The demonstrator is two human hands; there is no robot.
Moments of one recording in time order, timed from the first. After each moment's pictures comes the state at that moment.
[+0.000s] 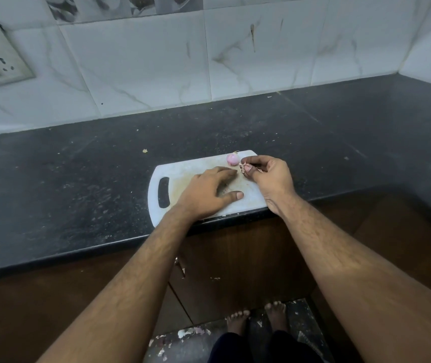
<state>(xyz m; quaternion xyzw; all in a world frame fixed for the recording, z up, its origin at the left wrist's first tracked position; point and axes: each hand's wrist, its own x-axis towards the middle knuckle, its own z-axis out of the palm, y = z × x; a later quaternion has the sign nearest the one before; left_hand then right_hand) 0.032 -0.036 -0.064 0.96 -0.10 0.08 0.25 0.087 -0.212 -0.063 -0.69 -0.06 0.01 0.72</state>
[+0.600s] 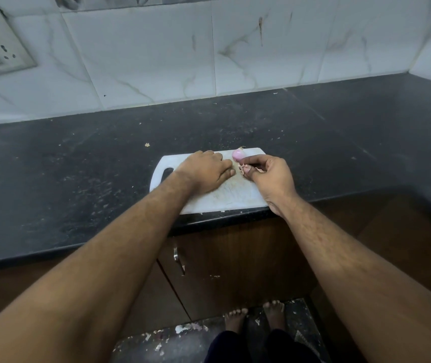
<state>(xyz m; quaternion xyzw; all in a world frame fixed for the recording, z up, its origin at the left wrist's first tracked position) 0.076 -0.016 -0.041 0.98 -0.17 0.07 -0.10 0.080 -0.208 -0.060 -0.76 -0.09 -0.01 0.64</state>
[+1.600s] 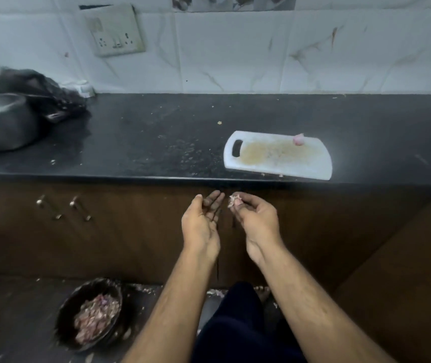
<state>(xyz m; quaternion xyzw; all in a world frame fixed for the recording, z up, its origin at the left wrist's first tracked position) -0.211 -0.034 -0.074 0.27 0.27 0.27 0.89 -0.169 -0.120 -0.071 -0.59 0.01 0.16 0.79</state>
